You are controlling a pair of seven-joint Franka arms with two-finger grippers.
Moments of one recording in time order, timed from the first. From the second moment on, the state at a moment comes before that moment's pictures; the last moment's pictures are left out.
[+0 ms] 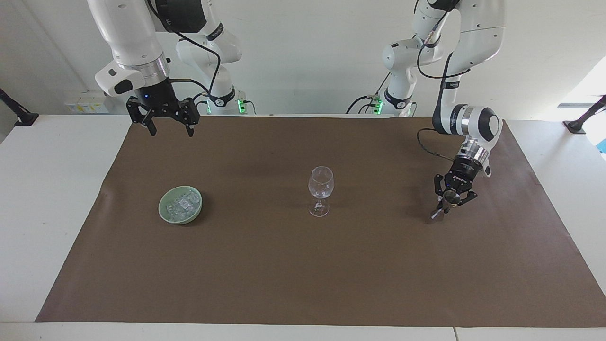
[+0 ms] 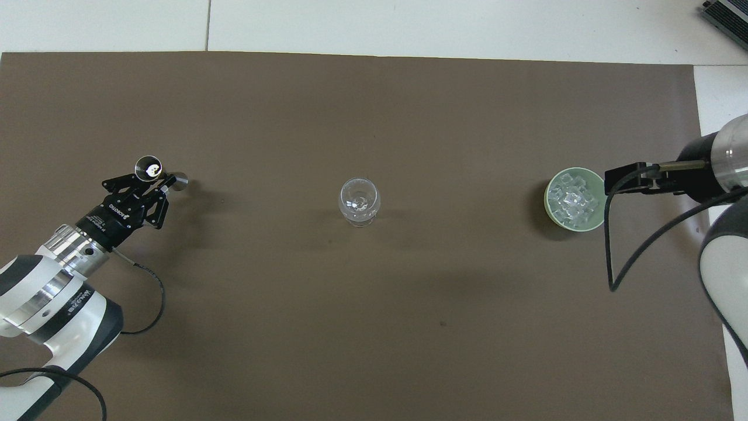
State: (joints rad) left arm 0.17 0.14 -0.06 -2.35 -2.01 2.30 -0.60; right arm 0.09 -0.03 -0.02 -1.63 -0.03 1.66 0.09
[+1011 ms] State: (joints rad) left arm -0.12 0.05 -0.23 -2.18 -2.31 2.80 -0.70; right arm 0.09 -0.03 -0.02 -1.63 -0.03 1.66 0.09
